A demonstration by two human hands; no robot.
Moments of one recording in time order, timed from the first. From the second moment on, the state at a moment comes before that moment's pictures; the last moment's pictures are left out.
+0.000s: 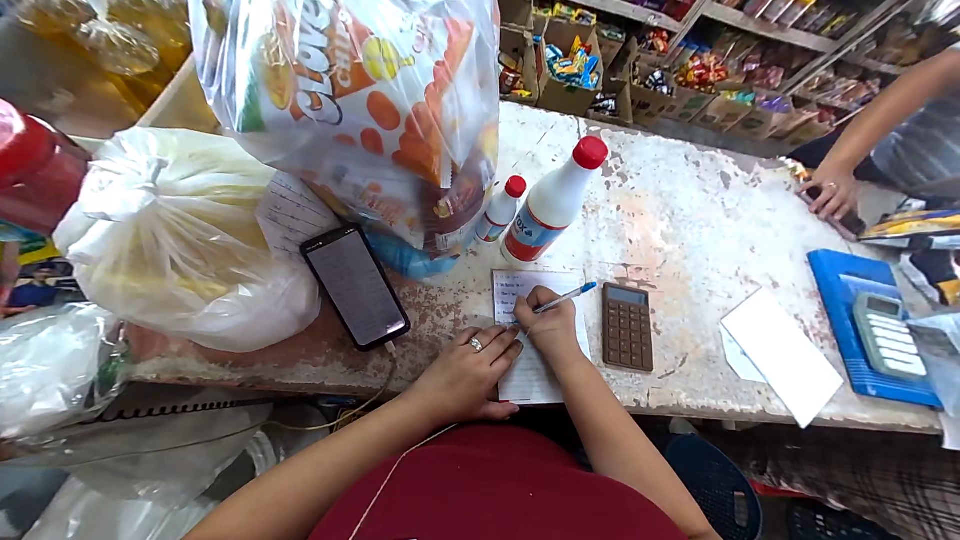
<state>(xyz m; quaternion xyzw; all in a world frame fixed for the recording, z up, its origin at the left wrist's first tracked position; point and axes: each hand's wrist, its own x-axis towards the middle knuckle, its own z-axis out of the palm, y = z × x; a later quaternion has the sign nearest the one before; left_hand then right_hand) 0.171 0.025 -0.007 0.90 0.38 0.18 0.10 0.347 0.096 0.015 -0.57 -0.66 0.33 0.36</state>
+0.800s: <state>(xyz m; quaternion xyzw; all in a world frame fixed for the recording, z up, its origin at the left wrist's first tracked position) 0.166 0.024 -0.005 0.89 0.36 0.22 0.16 0.342 0.096 0.014 -0.53 -0.60 0.38 0.47</state>
